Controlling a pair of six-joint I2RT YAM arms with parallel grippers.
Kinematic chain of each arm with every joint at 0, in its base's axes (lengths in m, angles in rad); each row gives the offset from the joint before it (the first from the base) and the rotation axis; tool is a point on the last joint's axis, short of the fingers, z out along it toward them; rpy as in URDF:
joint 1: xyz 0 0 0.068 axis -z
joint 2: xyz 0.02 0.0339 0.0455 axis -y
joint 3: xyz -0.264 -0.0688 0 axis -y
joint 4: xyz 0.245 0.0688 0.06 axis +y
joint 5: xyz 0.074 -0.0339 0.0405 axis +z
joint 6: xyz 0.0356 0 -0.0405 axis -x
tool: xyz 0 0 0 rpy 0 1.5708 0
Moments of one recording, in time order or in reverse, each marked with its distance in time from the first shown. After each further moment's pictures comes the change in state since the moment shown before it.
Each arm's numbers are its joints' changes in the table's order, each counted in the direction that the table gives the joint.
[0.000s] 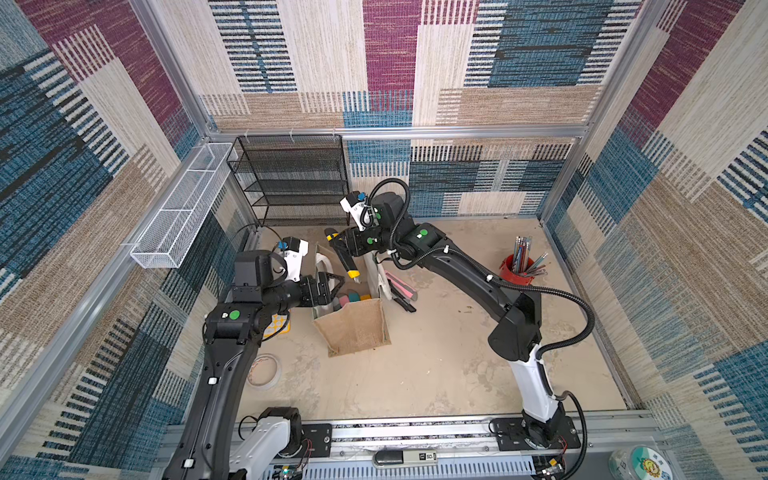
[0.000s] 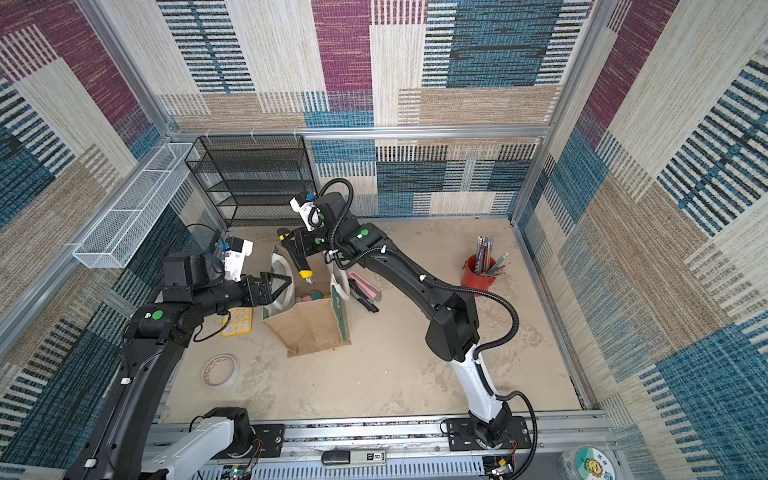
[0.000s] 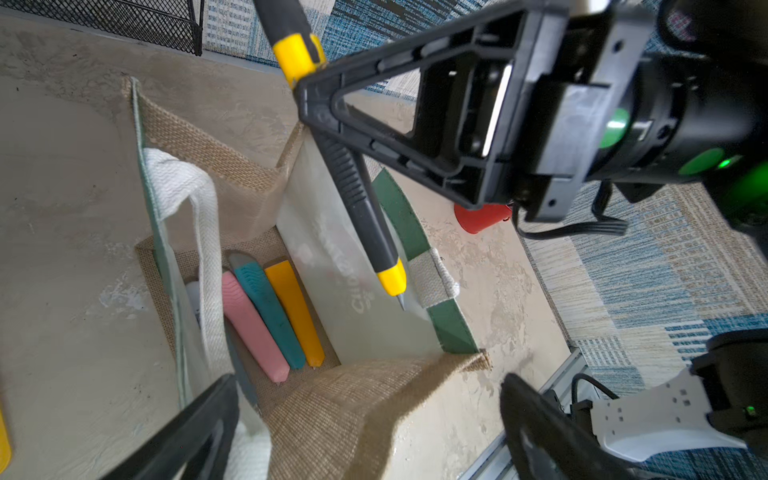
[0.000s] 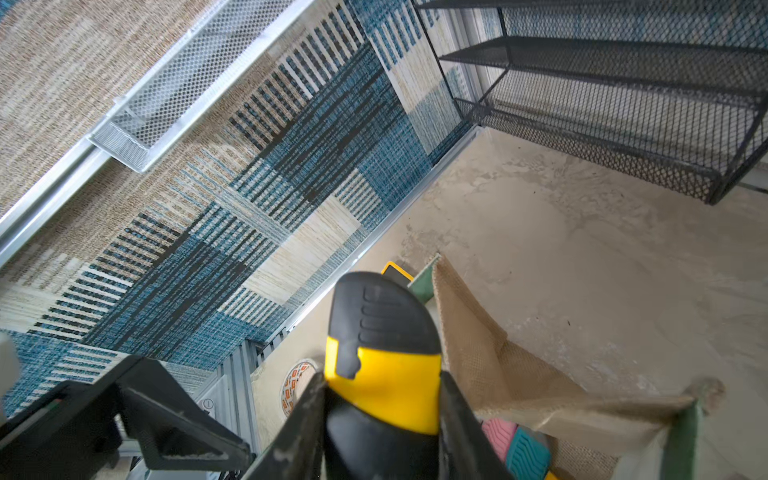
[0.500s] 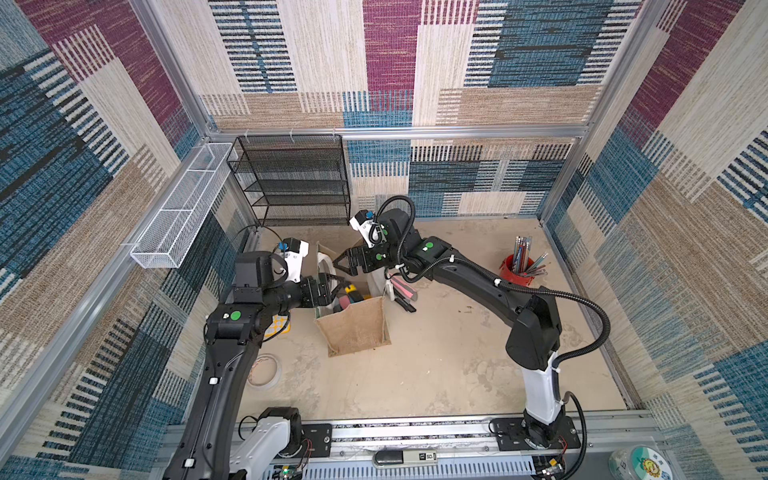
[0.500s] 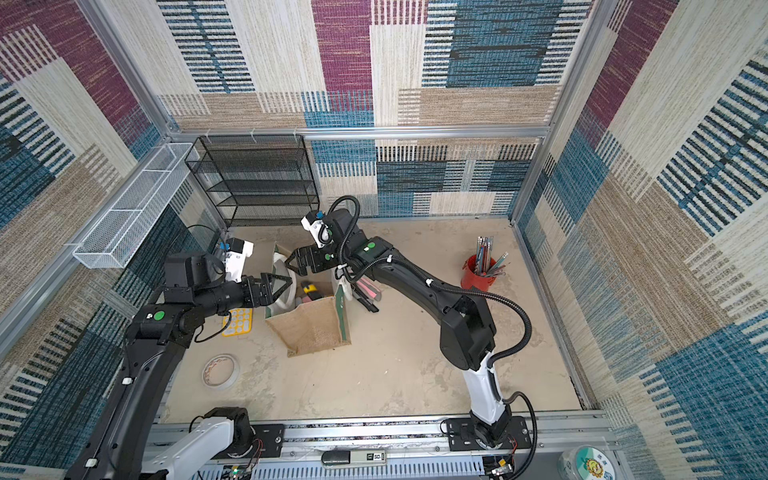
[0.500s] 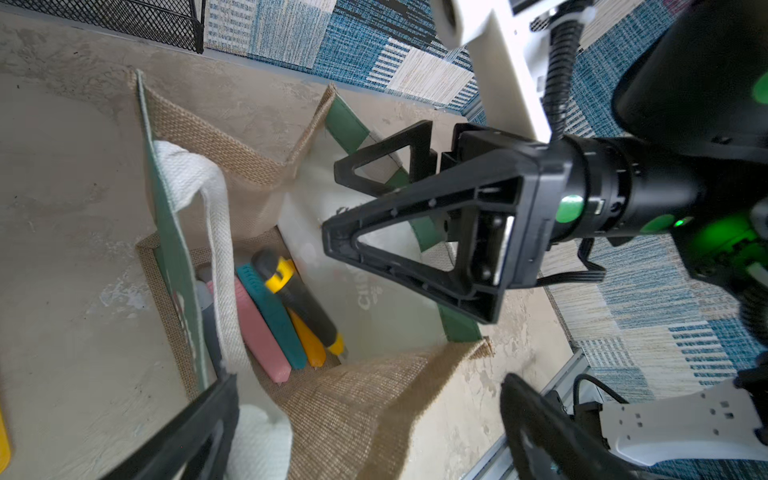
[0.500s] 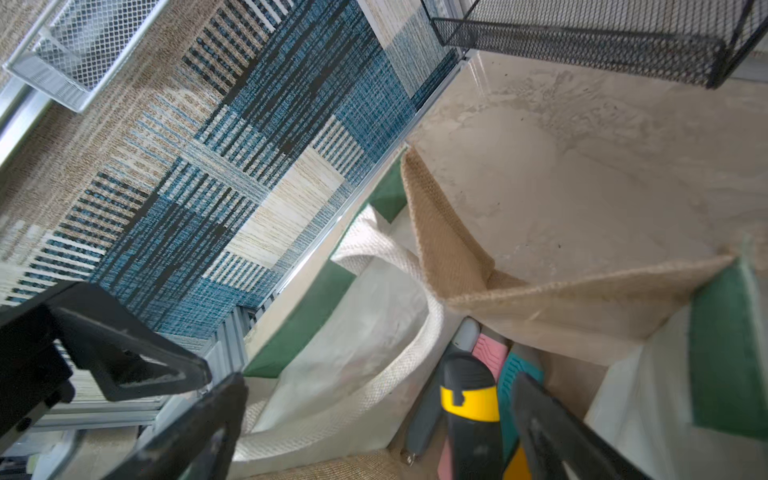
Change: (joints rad) left arm 0.000 0.000 -0.016 -0.014 0.001 0.000; right arm 0.000 0.152 -0.298 -0.079 -0.009 -0.022
